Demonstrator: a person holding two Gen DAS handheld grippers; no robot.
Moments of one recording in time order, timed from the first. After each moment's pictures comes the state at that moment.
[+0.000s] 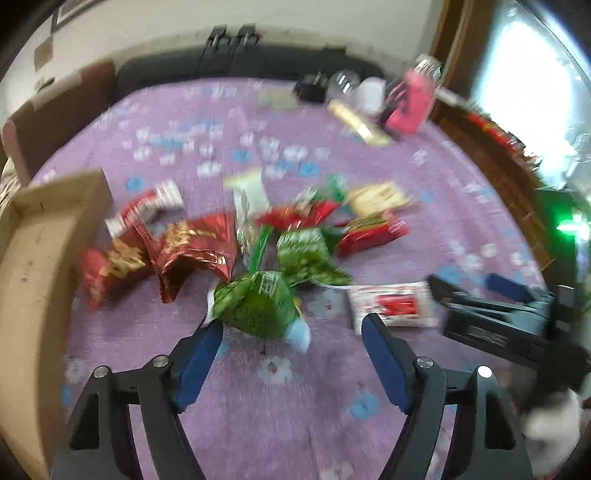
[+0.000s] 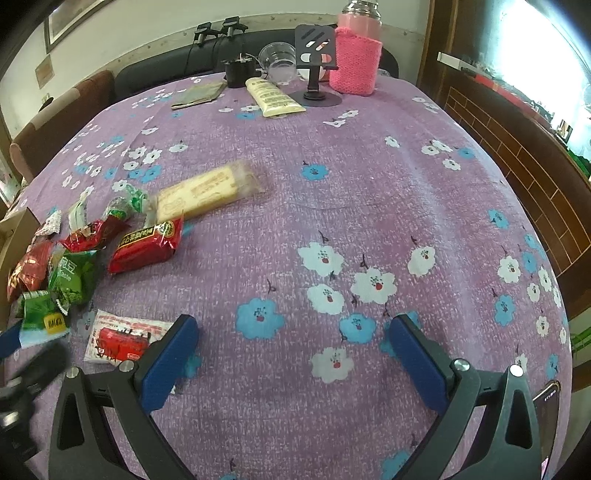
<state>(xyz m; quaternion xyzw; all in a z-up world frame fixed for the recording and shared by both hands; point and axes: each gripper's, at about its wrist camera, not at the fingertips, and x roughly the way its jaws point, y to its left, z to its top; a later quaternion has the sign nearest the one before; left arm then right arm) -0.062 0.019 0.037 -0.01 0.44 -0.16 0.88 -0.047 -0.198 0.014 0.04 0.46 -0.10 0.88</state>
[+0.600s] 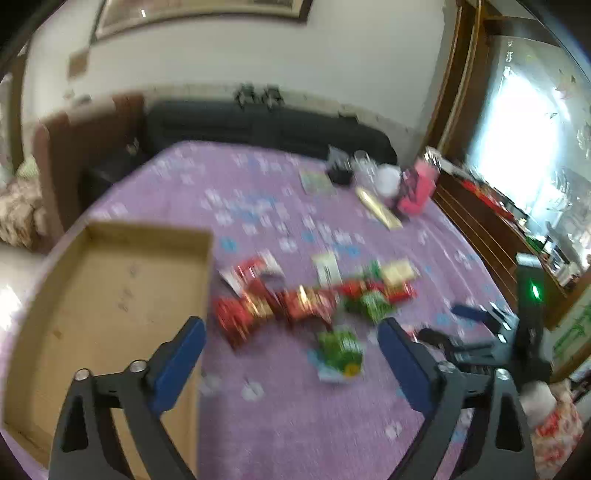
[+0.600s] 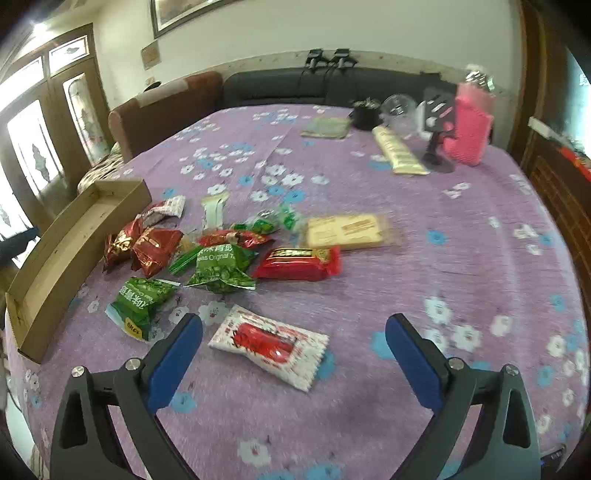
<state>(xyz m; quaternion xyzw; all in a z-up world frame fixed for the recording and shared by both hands) -0.083 0.119 0.085 -0.06 0.37 -0.16 0.91 -0.055 -0.141 0.041 -0.01 0.40 0.11 0.91</state>
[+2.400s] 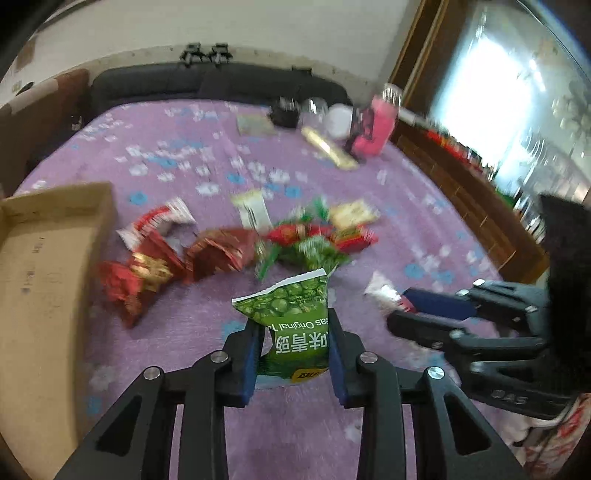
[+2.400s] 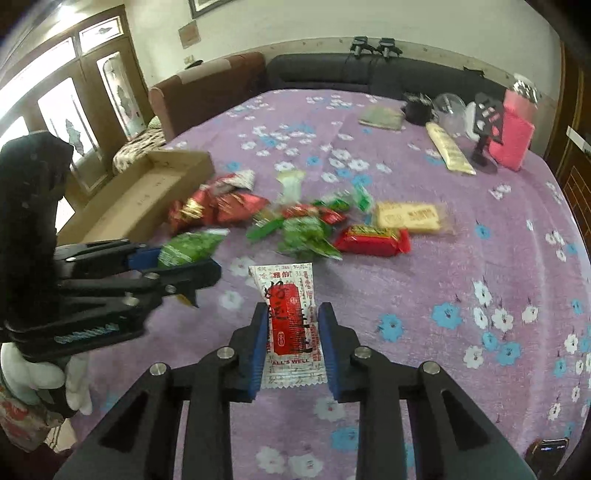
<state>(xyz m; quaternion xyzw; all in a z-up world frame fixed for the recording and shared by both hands) -0.077 0.069 0.055 -0.05 0.41 -0.24 0.88 -0.096 -0.104 0.063 -0.03 0.43 0.18 0.89</state>
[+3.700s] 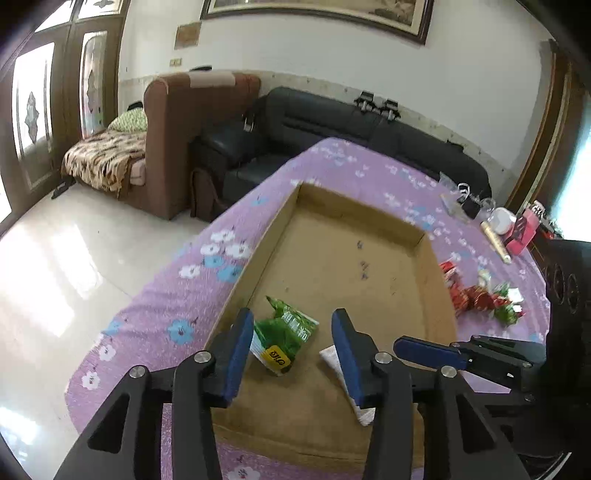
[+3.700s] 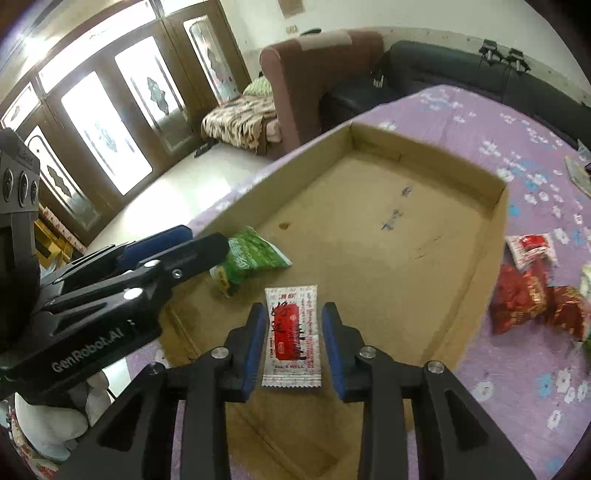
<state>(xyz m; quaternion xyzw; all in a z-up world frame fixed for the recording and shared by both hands) -0.132 0.321 0.069 -0.12 0.36 0.03 0.93 -0.085 0.176 0.050 -0.06 0.44 0.34 0.83</state>
